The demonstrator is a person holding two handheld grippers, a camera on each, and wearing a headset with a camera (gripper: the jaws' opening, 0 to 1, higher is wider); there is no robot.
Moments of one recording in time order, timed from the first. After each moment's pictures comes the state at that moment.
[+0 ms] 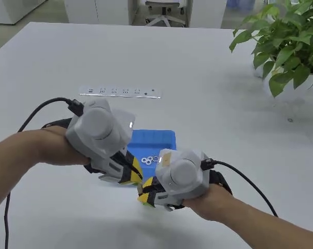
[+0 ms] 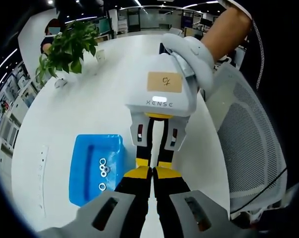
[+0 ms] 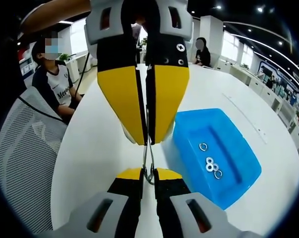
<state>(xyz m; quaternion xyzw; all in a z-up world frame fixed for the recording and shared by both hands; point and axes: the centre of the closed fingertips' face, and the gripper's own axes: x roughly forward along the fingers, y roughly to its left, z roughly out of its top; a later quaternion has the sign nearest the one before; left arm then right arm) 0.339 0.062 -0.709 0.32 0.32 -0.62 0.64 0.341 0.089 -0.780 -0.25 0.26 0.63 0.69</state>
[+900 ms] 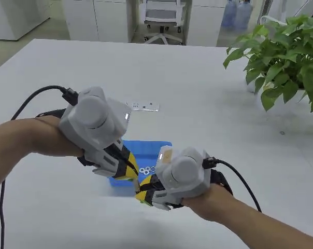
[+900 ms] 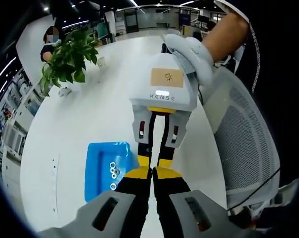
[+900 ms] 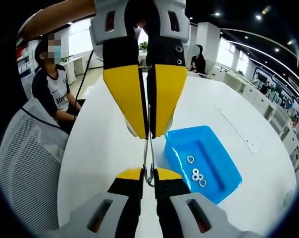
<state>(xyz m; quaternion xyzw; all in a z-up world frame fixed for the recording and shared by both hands) 0.338 0.064 -0.665 0.34 0.30 -0.61 0.64 0.344 0.089 -0.735 -0.26 0.23 0.62 0.71</state>
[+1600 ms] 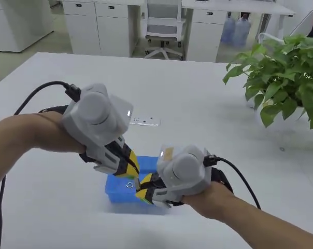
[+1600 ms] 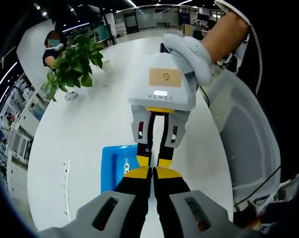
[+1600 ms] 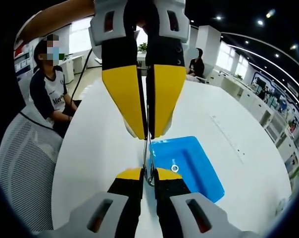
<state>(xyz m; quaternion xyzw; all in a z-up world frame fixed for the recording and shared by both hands) 0.366 0.068 -0.642 0.36 0.29 -0.61 0.65 0.377 0.095 -0.712 -0.27 0.21 0.61 0.71</state>
